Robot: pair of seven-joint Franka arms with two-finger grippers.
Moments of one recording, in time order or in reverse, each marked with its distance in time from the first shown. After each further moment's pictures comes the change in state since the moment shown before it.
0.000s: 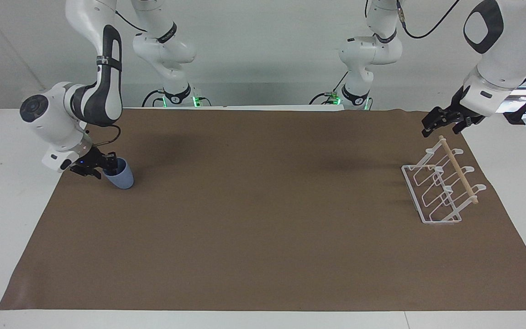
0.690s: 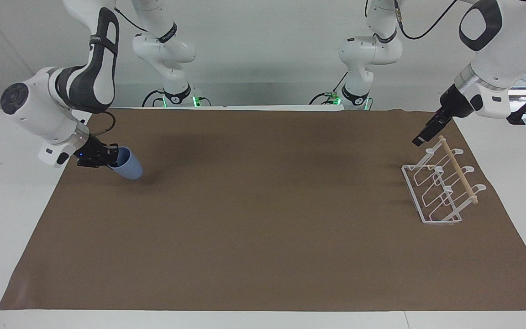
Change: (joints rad) left arm -0.042 -0.004 -0.010 -0.017 -0.216 0.034 -0.809; right arm 0.073 -0.015 0.016 0.245 0.314 -0.372 0.005
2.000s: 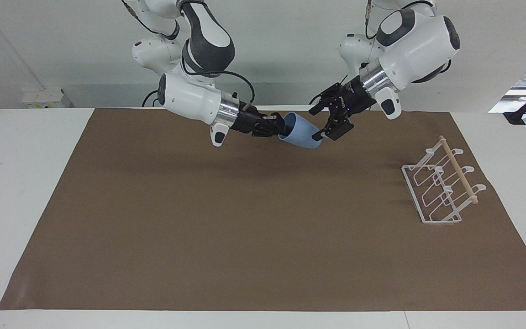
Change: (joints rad) left arm -0.310 -0.006 -0.005 -0.121 -0.492 0.330 -0.712; right arm 0.634 0.012 0.010 0.000 0.873 0.345 0.719
